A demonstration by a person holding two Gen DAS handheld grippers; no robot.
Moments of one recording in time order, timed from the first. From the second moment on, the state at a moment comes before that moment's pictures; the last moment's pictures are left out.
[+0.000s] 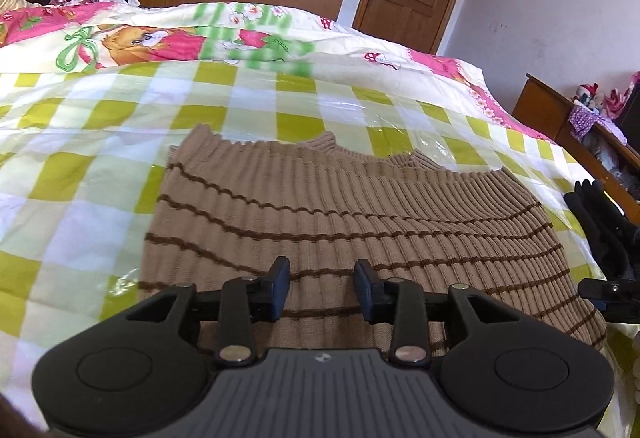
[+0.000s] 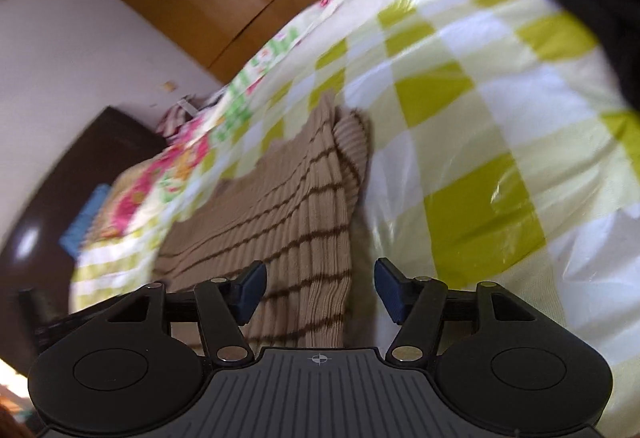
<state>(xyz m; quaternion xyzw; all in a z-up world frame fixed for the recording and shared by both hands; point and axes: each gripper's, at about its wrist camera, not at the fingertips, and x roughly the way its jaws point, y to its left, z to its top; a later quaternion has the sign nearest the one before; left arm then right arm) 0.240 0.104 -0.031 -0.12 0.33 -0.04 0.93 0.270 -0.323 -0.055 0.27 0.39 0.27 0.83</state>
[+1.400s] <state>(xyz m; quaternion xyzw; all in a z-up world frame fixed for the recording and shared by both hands) 0.169 0.023 -0.032 -0.11 0.31 -0.14 0.93 0.196 -0.348 0.005 0.26 0.42 0.13 0.86</state>
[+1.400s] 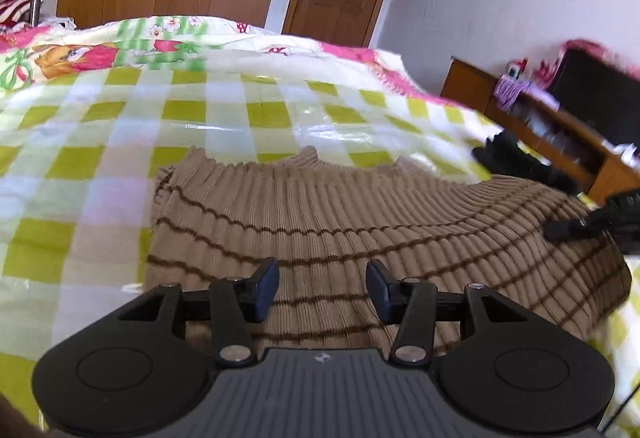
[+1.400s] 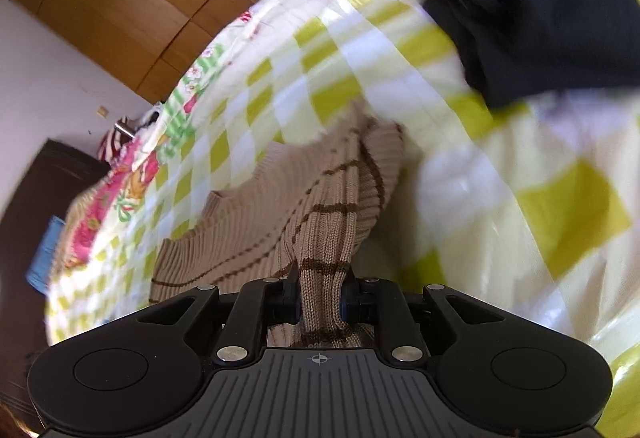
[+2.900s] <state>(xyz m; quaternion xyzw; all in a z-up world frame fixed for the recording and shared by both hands) 0.093 0.136 -0.046 -0.32 0.34 -0.19 0.86 0.181 -0.052 0.056 -0.06 0.40 0.25 0.88</state>
